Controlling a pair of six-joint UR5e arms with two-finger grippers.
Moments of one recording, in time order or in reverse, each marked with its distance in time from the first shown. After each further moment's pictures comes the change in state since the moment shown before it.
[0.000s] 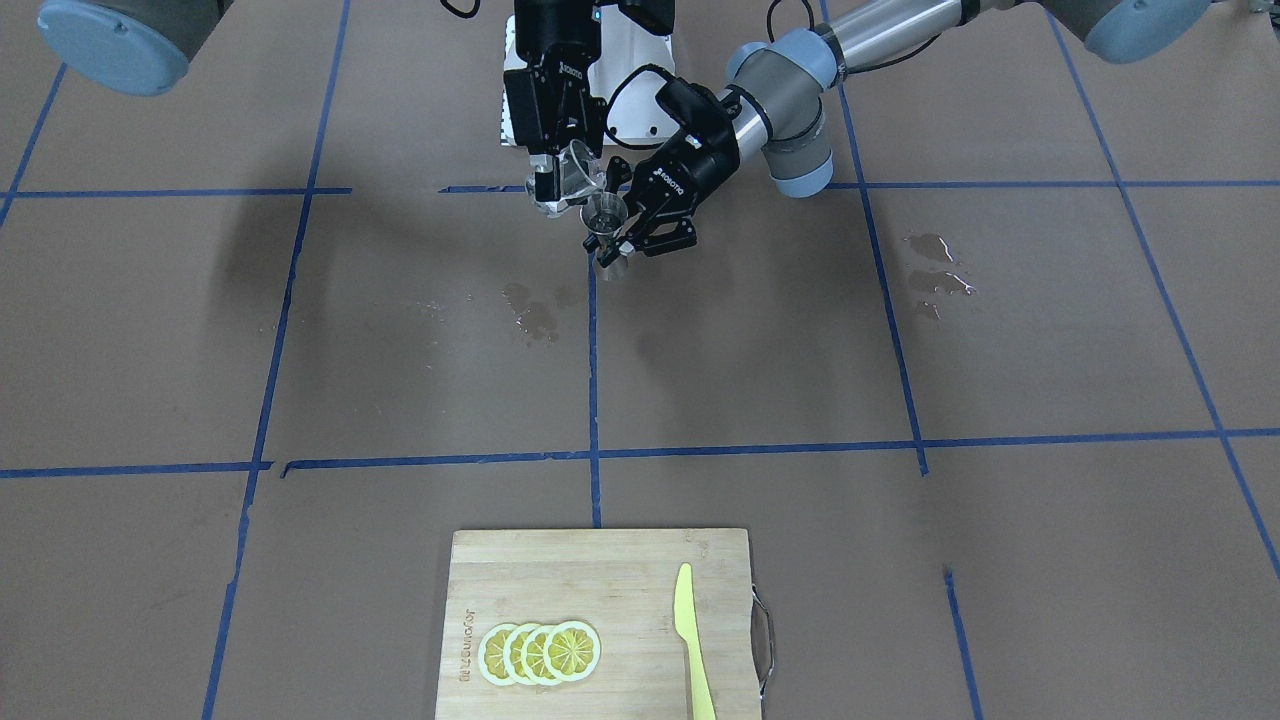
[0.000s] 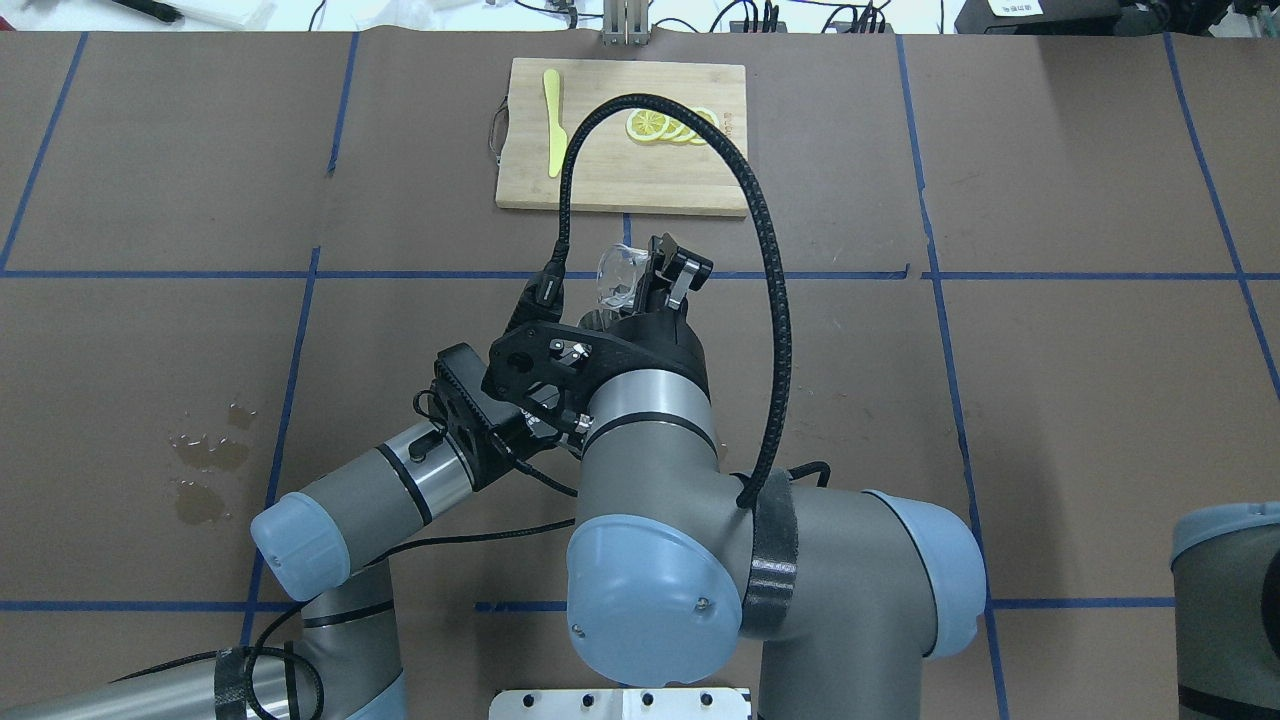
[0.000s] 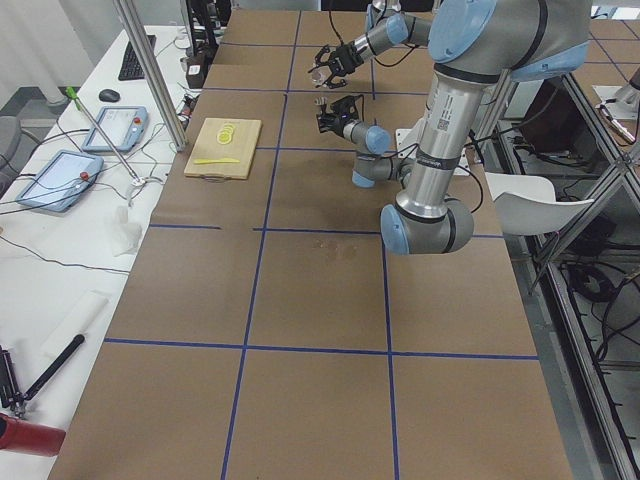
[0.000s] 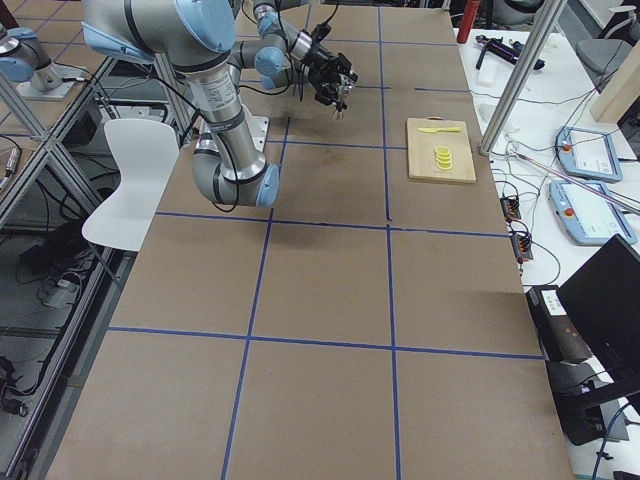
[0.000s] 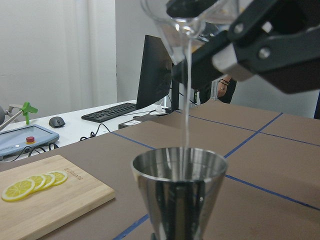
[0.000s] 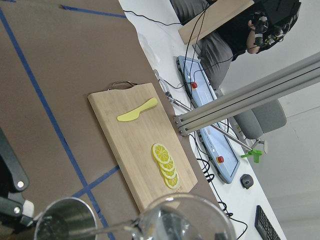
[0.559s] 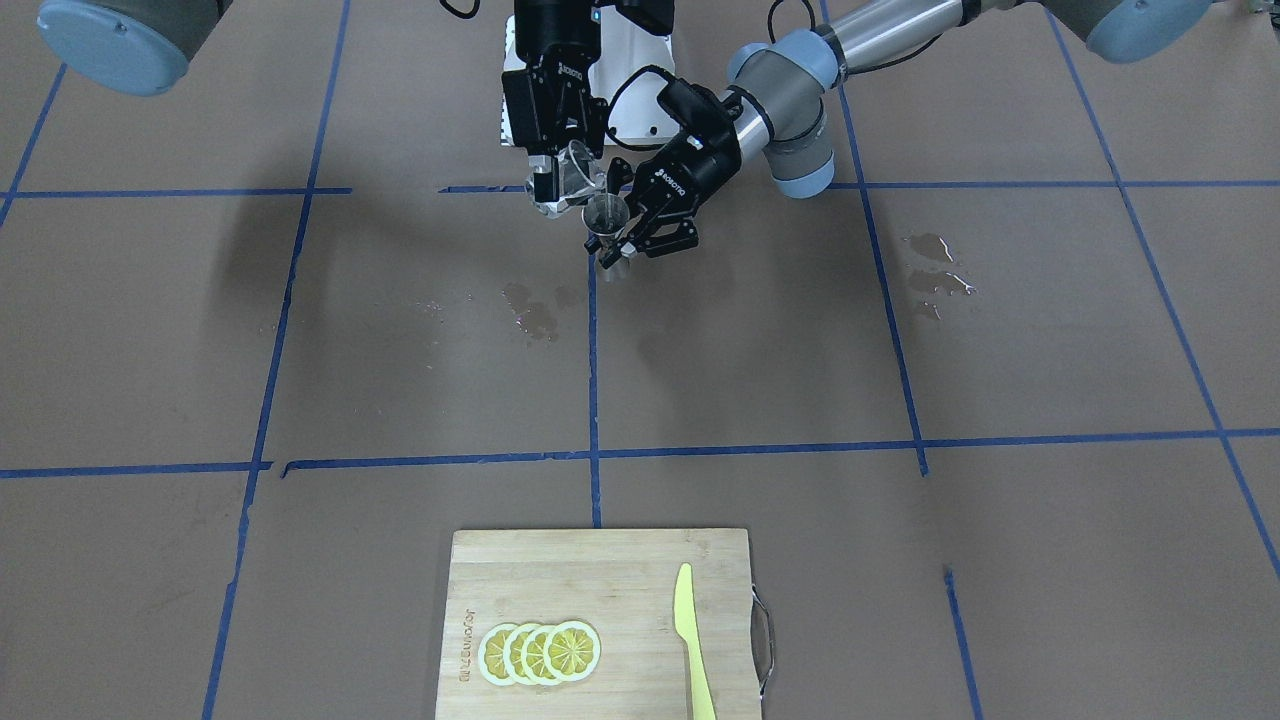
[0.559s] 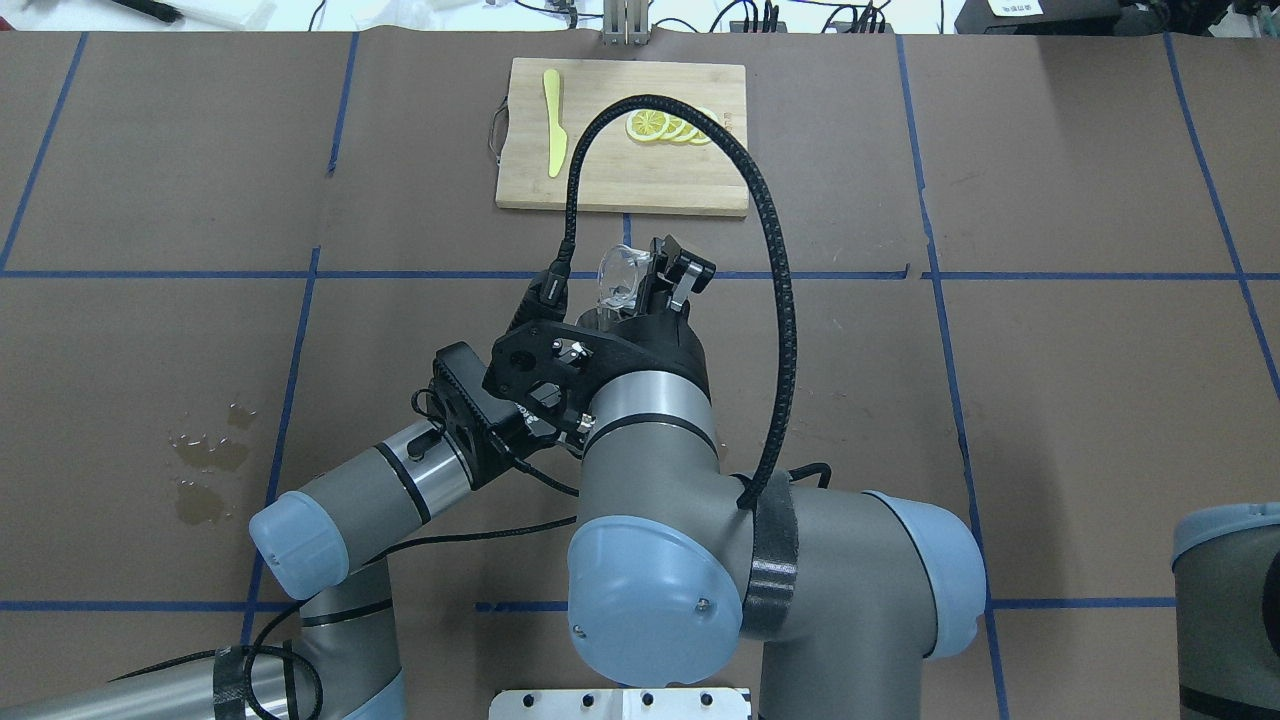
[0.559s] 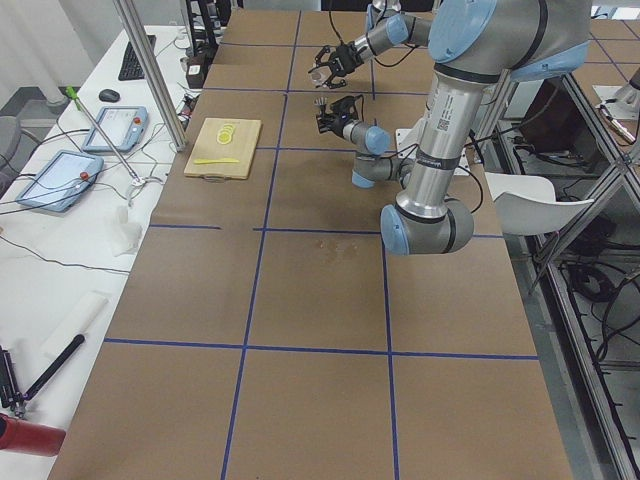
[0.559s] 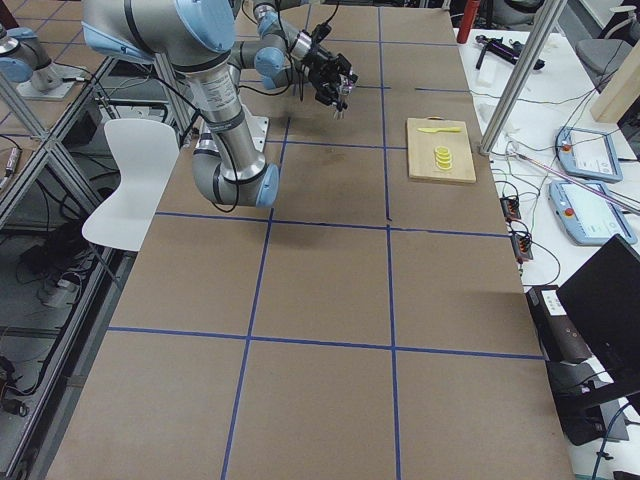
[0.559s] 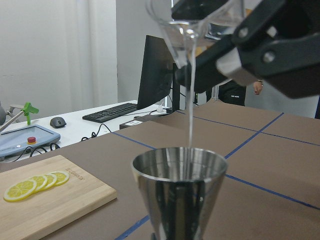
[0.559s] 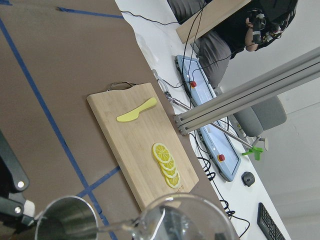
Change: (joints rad) left arm -0.002 0.002 0.000 0.000 -0.001 0.000; right arm -0.001 -0.003 0.000 0.000 0.000 0.025
